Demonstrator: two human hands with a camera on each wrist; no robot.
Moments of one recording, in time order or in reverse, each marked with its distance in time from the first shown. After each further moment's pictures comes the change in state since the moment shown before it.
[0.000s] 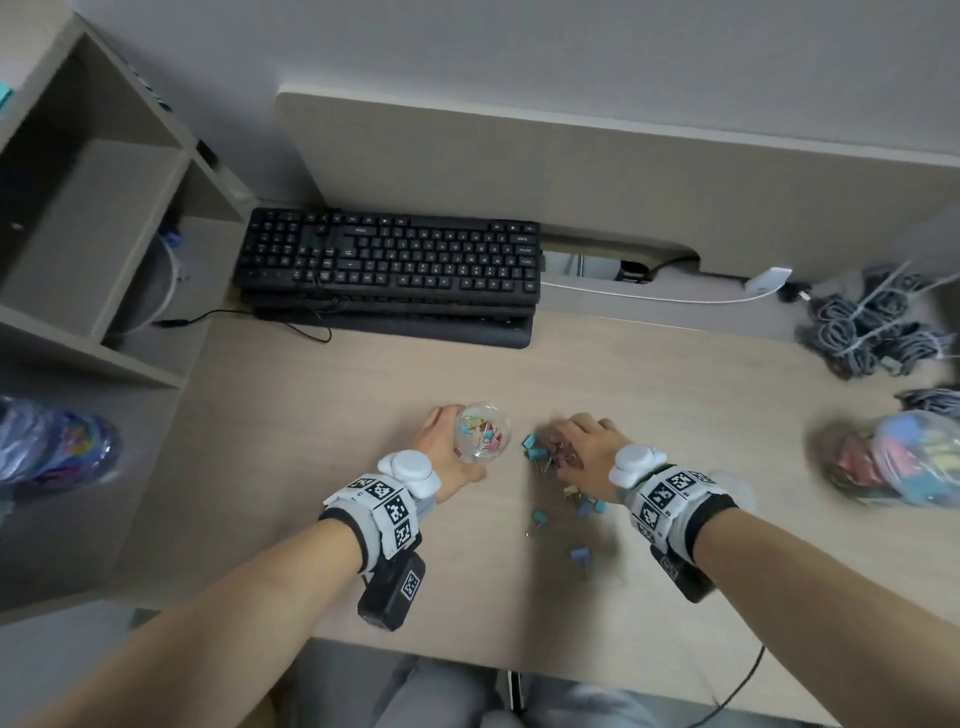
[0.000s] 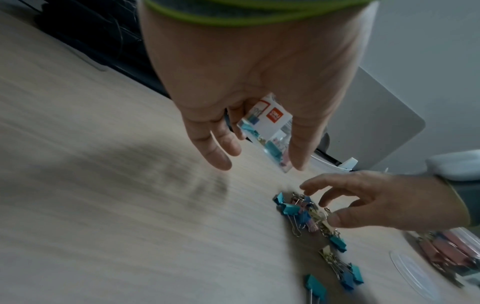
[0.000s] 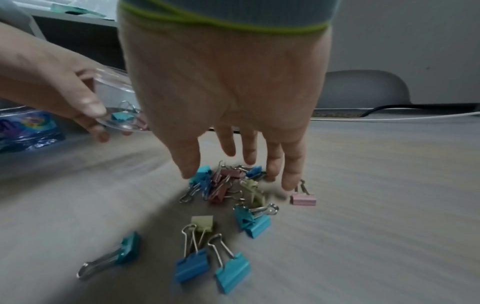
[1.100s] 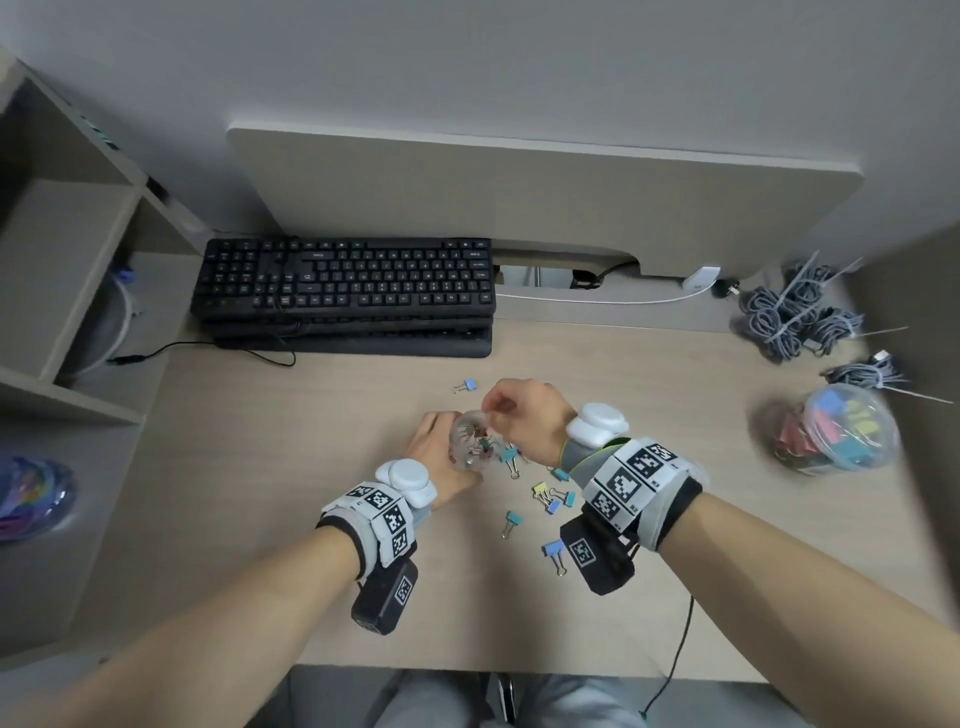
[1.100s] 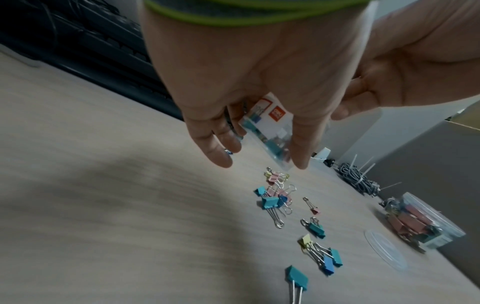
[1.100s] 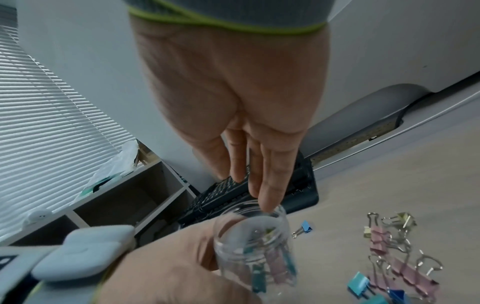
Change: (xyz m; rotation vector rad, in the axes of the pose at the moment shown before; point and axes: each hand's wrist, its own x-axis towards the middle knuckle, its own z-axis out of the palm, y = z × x) left_hand -0.001 0.020 0.016 0.032 -0.034 0.103; right_hand -0.047 -0.082 -0.077 0.547 0.294 -0.073
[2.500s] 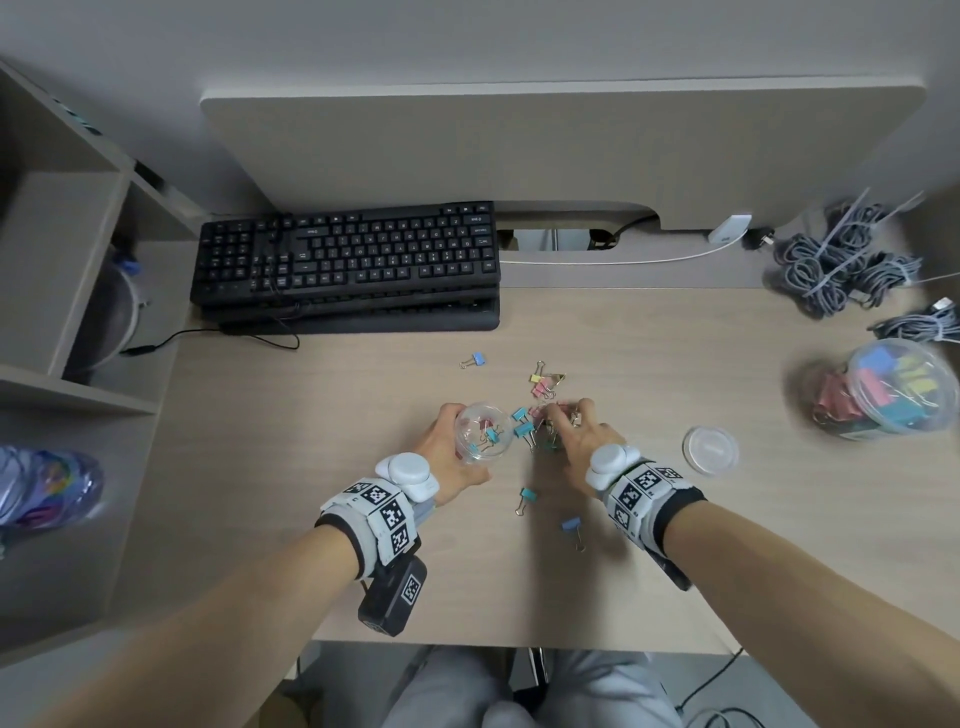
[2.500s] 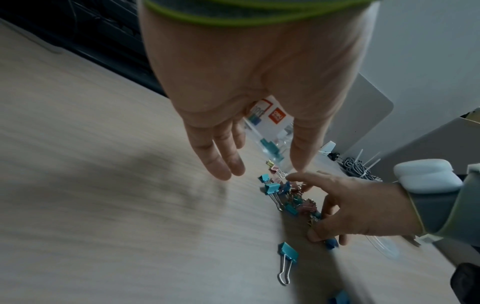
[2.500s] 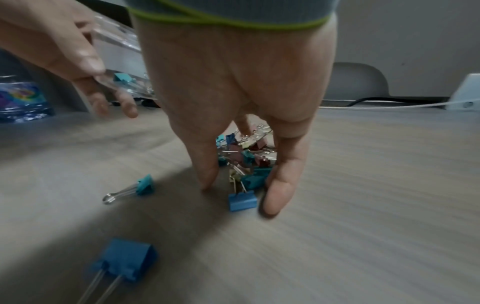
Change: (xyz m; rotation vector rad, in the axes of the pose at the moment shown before) left_hand -0.007 -0.007 0.006 -0.062 -0.136 -0.059; right_hand -0.003 0.125 0.059 -0.548 -0.106 0.263
